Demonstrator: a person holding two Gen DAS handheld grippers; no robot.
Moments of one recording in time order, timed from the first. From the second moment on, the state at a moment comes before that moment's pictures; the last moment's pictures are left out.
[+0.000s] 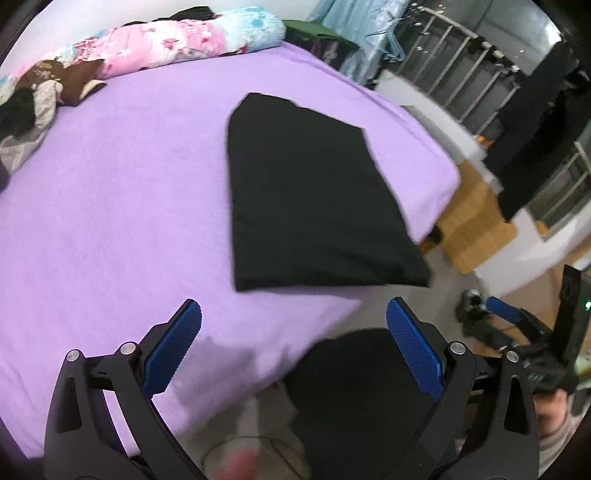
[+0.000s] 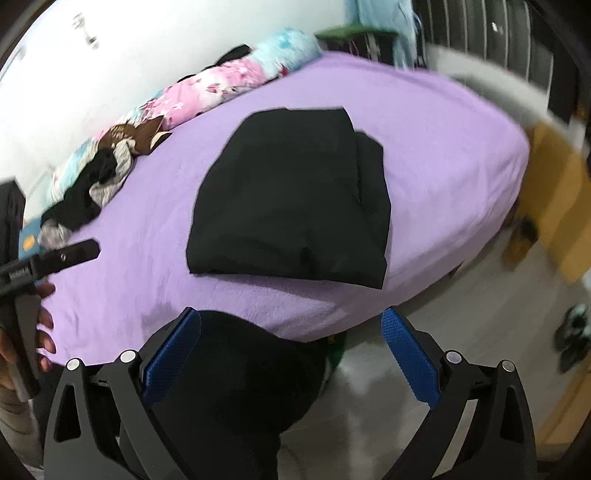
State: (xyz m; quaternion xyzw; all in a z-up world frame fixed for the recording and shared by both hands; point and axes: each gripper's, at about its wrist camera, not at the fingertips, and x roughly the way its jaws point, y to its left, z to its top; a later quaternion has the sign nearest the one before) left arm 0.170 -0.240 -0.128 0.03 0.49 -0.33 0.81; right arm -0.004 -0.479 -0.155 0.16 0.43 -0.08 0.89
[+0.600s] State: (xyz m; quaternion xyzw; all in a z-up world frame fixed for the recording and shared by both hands) left arm 0.052 -0.219 -0.088 0.10 0.37 -0.25 0.89; right arm -0.080 -0.383 -0.104 0.09 0.33 -0.15 0.93
